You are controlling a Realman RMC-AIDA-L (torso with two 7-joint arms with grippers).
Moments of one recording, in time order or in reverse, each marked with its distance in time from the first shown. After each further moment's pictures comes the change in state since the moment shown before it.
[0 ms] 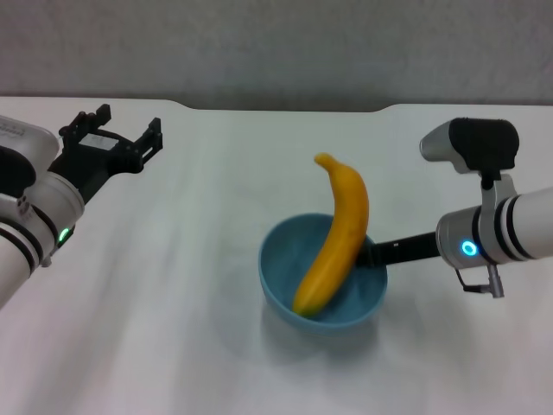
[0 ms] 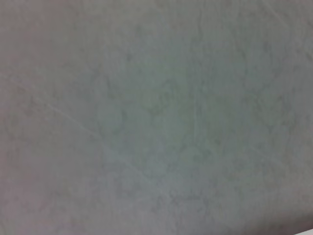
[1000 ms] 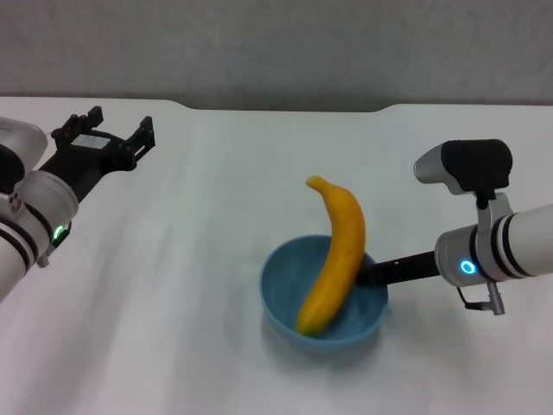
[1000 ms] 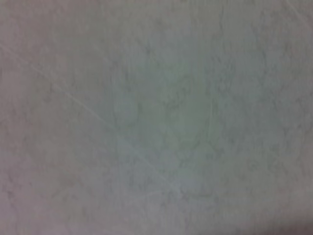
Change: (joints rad) left arm -0.005 0.000 -0.018 0.012 -0.015 0.010 -0.040; right arm -0.003 0.003 -0.079 0.037 0.041 -0.031 -0.019
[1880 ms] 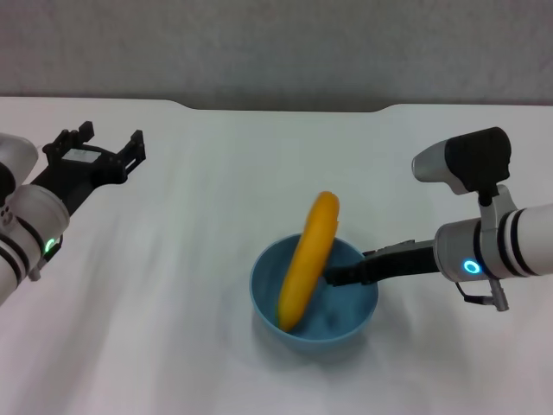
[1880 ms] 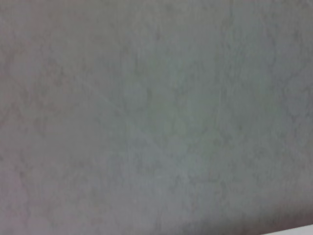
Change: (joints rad) left arm 0.019 0.002 0.000 0.015 0.002 0.000 -0.014; right arm -0.138 -0.005 -0.050 -0.268 0.000 0.052 -0.072
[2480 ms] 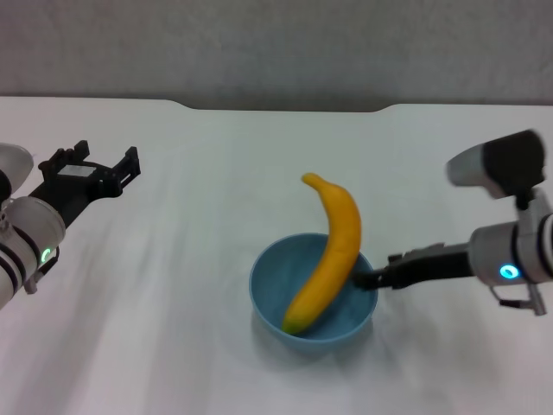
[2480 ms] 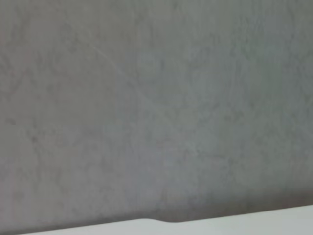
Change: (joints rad) left arm 0.022 0.005 0.012 -0.026 0.011 0.074 -0.058; right arm -0.082 -0.010 0.096 -0.108 -0.105 0.103 -0.008
